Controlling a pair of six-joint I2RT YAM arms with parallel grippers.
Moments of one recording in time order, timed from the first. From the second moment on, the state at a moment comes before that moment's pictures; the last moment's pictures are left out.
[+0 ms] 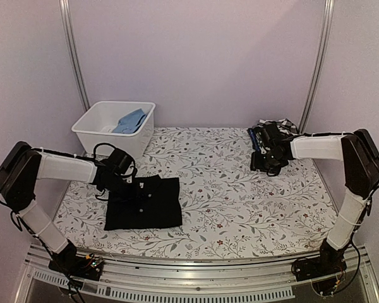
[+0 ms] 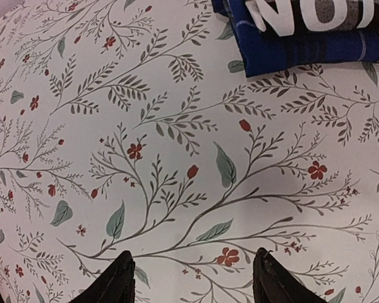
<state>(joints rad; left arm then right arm) -0.51 1.61 0.79 -0.32 0.14 -0.59 0.45 1.78 1.14 -0.36 0.15 0.51</state>
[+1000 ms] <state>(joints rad) -0.68 1.50 1.01 -0.49 0.18 -0.53 0.29 2.28 1.68 -0.44 0.33 0.39</state>
